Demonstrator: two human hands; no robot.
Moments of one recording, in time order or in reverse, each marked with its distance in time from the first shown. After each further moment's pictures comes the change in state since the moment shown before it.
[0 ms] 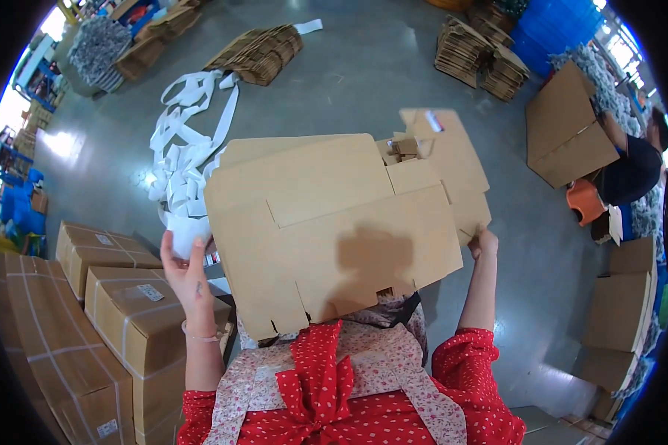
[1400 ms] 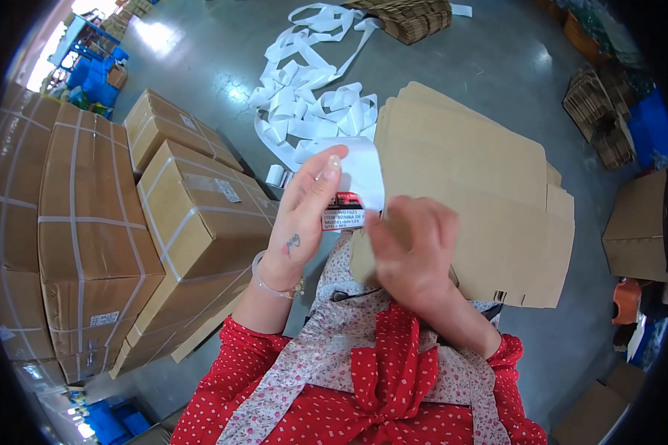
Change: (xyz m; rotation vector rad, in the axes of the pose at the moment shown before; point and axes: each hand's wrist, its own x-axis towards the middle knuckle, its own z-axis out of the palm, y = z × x) left_hand -0.035 0.064 -0.016 -0.397 -0.358 -0.263; right_hand -0.445 0.072 0.228 -0.489 -0.864 -1.870
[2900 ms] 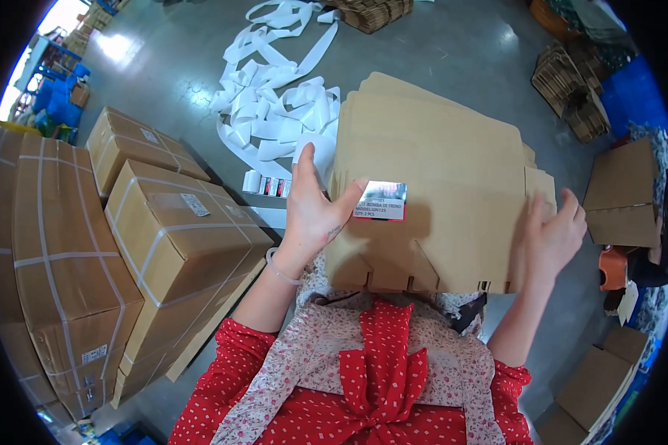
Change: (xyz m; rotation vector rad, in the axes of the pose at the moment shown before) left_hand 0.052 -0.071 -0.007 0.933 0.163 0.180; right_hand -0.015 0.131 -0.127 -1.039 -0.051 0.614
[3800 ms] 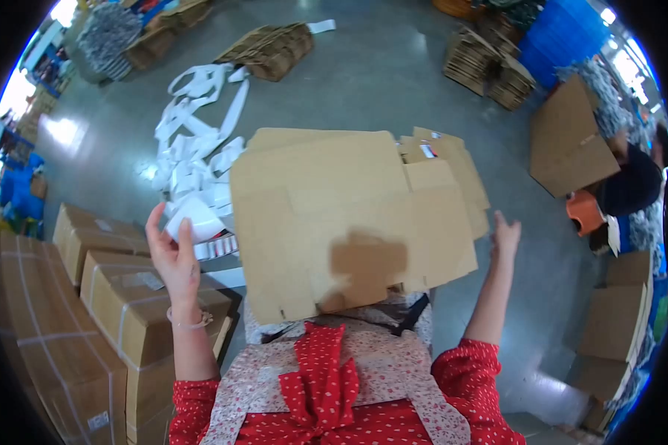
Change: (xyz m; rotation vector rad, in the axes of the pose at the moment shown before) left_hand 0.025 0.001 -0.040 -0.340 0.253 0.170; right_hand -0.050 0.230 0.149 0.691 -0.209 1.076
